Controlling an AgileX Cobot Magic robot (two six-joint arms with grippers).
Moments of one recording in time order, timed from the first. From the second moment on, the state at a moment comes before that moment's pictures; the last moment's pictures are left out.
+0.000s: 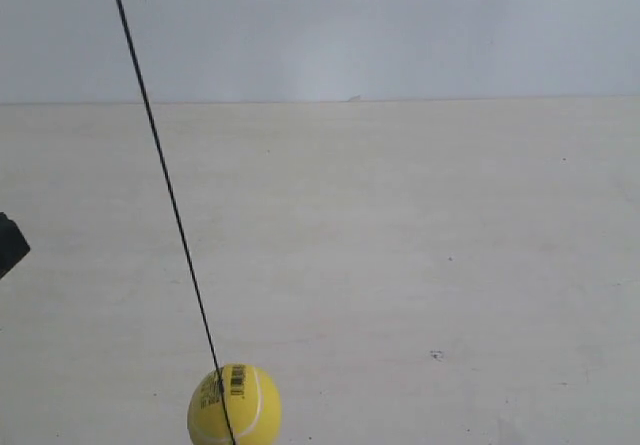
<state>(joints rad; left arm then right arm) -0.24 0.46 -0.08 0.98 -0.48 -1.01 0.80 0.24 -0.37 -0.97 0.05 0.98</state>
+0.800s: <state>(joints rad) -0.24 0.03 -0.08 1.09 -0.98 -1.13 0.80 0.20 -0.37 -0.90 0.11 0.99</state>
